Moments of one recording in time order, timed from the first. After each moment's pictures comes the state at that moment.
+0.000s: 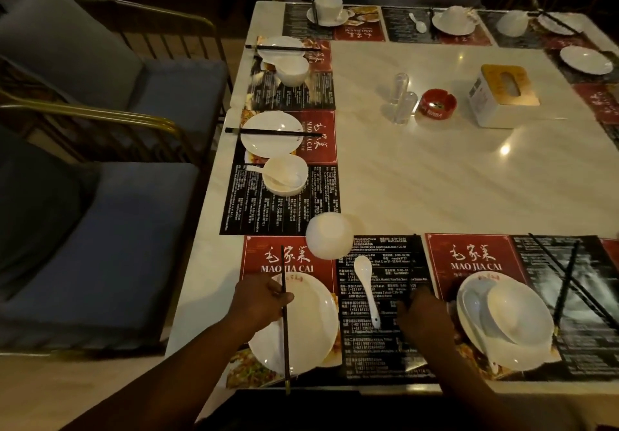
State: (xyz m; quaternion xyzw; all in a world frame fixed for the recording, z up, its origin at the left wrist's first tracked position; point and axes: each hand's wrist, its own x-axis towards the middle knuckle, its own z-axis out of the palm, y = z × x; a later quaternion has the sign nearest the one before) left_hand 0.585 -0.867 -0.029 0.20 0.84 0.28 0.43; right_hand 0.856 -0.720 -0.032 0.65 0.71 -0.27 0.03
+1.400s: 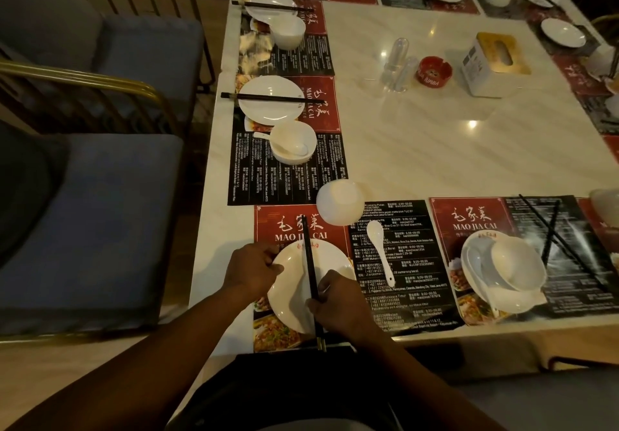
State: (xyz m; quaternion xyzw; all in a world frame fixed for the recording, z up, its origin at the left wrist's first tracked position) left_hand 0.544 -0.899 -0.045 0.34 0.84 0.24 0.35; right_hand 0.733 -0.845 -0.041 0.54 0.75 -0.37 0.07
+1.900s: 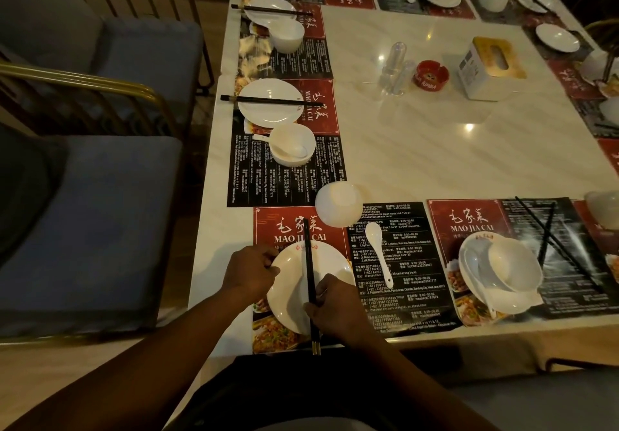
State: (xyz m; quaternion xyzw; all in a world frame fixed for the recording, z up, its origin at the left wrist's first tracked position) left_hand 0.542 -0.901 -0.046 0.35 0.84 0.23 0.35; right_hand 0.733 -0.850 -0.050 0.53 0.75 -0.39 0.06
